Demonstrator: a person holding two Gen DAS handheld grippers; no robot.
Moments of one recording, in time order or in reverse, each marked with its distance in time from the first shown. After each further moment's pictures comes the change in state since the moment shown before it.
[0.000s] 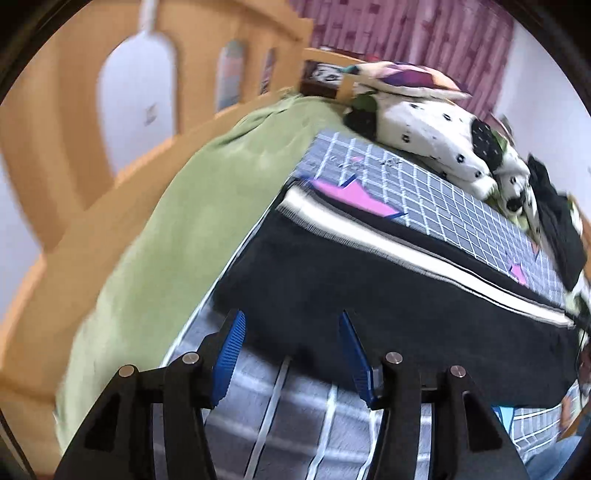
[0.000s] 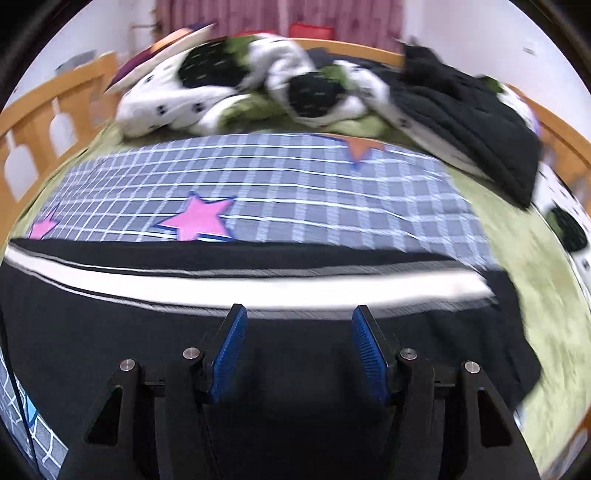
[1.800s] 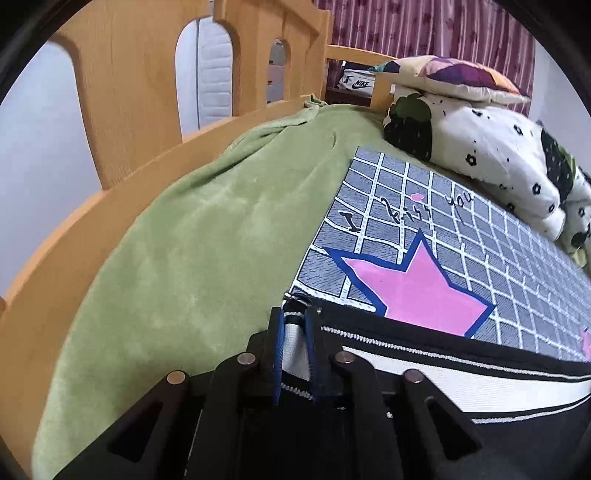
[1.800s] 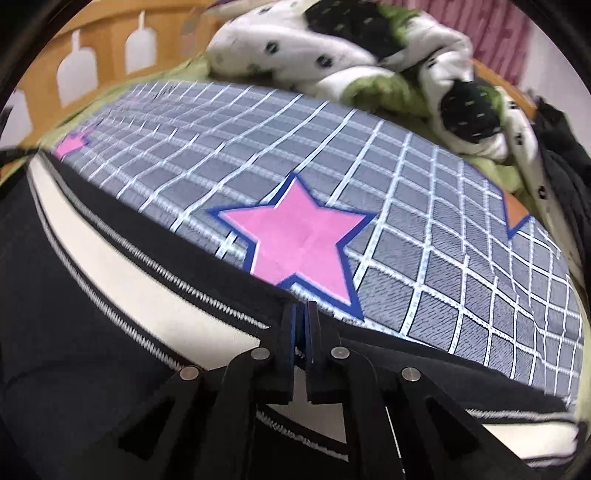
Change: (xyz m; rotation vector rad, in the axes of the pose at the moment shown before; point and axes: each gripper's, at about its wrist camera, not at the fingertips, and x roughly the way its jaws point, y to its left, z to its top) left arm 0.157 -0.006 0.110 -0.017 -0.044 0.149; right arm 0.121 0.085 0.036 -0.331 0.002 0.160
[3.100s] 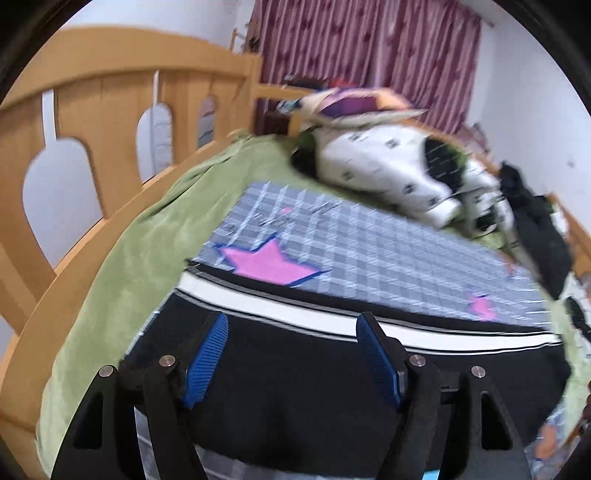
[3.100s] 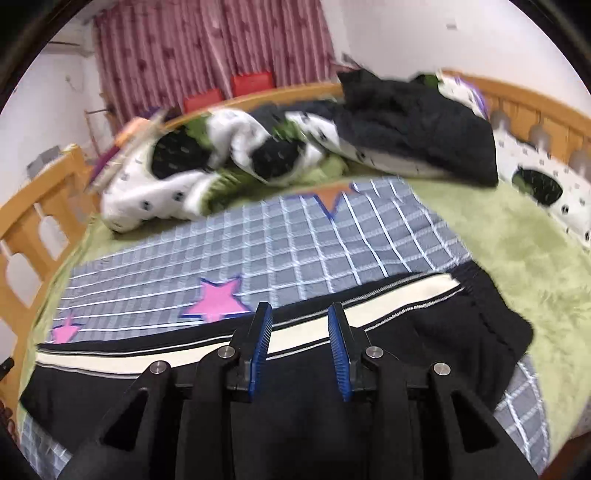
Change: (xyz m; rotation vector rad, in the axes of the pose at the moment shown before) left arm -0.214 -0.089 -0.051 0.054 -0.076 -0.239; right arm -0.219 -0.044 -0.048 0.613 -0.209 -0.195
